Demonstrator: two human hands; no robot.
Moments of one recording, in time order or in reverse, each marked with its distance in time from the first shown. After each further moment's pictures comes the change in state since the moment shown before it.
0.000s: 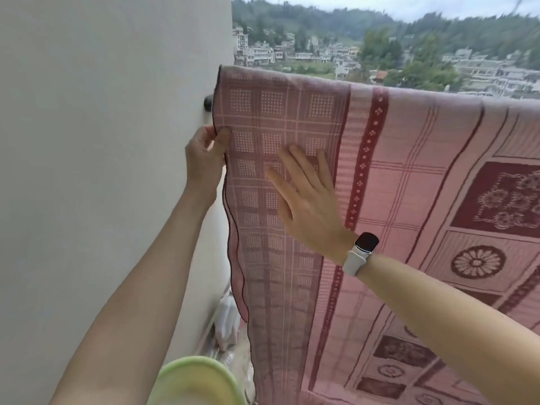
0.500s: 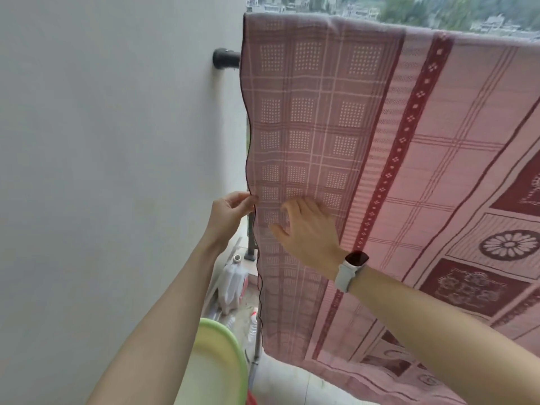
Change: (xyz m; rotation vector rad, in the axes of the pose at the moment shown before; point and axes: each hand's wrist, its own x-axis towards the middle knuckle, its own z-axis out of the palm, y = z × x) left_hand -0.089 -0.125 -0.036 0.047 -0.216 -0.374; right_hand -0.071 -0.042 0.047 0.138 -0.418 0.250
